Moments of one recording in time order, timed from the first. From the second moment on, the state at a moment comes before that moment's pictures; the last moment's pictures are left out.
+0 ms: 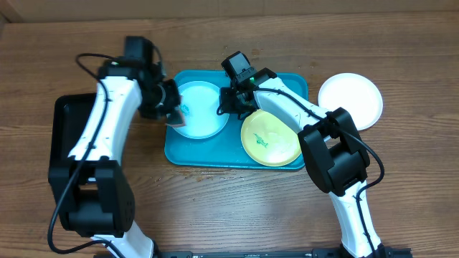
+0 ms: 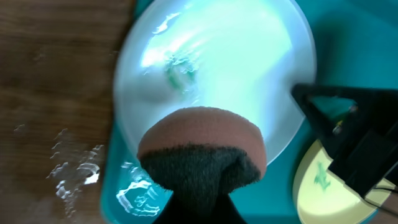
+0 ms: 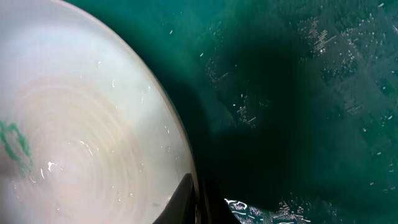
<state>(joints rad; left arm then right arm) -0.06 1.84 1.49 -0.98 0.24 -0.34 0.56 2.31 1.78 -0.67 -0.18 0.53</state>
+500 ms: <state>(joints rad) -0.14 1.84 1.36 -0.68 0.24 -0.50 0.57 2.29 1.78 -0.75 -0.10 0.42</state>
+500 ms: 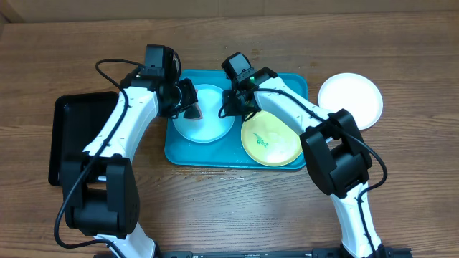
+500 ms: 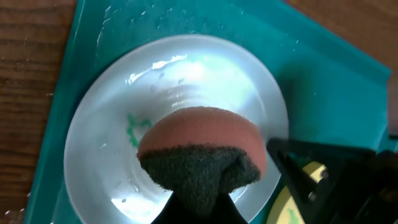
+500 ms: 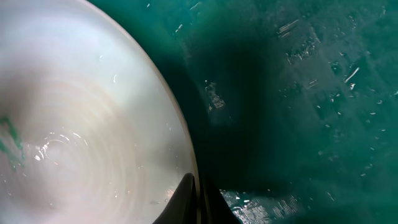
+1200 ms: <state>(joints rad) -0.20 1.99 1.36 -0.63 0.24 -0.52 0.58 2.29 1.78 -0.74 -0.08 0.40</state>
